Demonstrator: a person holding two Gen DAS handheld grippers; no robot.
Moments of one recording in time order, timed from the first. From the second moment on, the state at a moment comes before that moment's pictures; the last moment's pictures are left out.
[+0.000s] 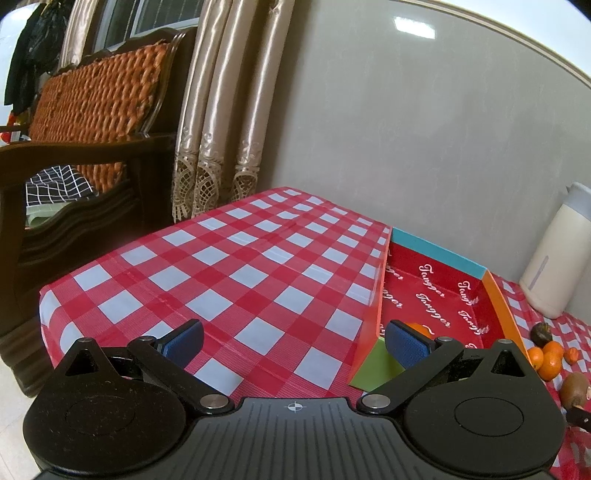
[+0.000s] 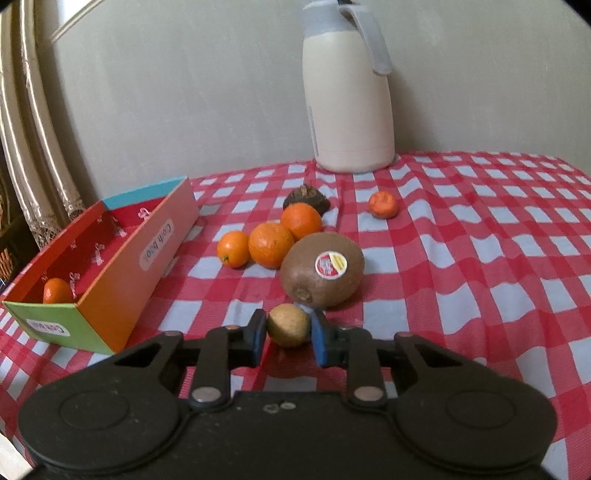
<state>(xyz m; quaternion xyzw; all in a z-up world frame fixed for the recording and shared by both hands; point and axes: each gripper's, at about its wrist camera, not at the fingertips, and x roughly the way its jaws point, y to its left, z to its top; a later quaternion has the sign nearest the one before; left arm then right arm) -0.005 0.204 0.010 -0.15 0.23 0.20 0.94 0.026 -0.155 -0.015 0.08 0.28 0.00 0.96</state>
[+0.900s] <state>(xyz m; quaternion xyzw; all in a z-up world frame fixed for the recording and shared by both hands) -0.022 0.235 0.003 -0.16 0.23 0.24 0.93 0.033 -0.079 0.015 0.08 0.21 0.14 0.96</state>
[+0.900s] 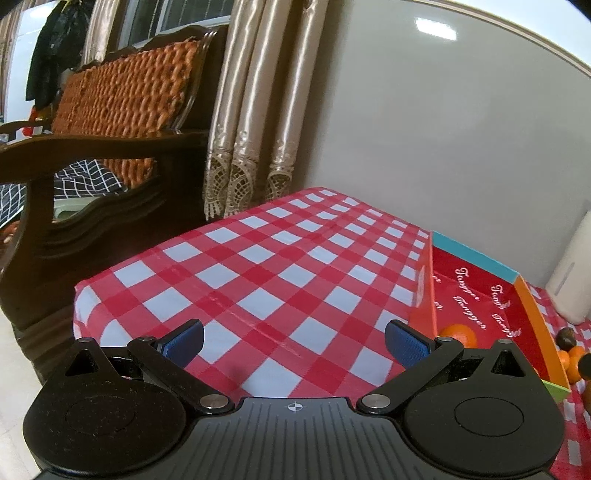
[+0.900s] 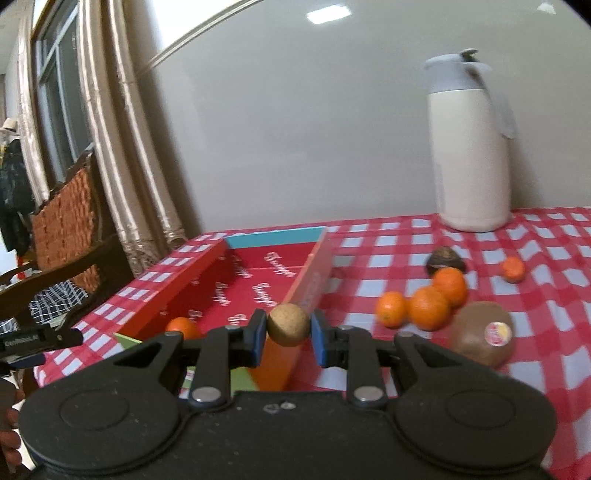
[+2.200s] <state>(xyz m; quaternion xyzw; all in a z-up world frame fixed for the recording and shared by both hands) -0.017 0.209 0.010 -0.13 0.22 0.20 0.95 0.040 -0.073 0.020 0.08 0.17 0.14 0.97</state>
